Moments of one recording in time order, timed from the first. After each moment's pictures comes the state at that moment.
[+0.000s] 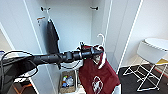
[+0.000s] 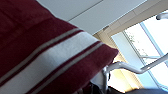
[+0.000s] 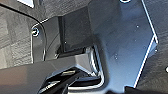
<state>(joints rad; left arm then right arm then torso) 0.05 2.60 -1.30 0.77 -0.18 -1.61 -1.54 3.09 -2.71 -0.33 0.09 0.37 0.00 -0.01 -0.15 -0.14</state>
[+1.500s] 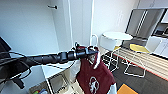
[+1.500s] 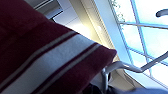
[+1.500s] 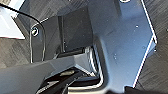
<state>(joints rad) 0.05 2.50 -1.25 0.81 -0.18 -1.62 -1.53 3.08 -2.71 -0.33 0.09 0.37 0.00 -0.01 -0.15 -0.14</state>
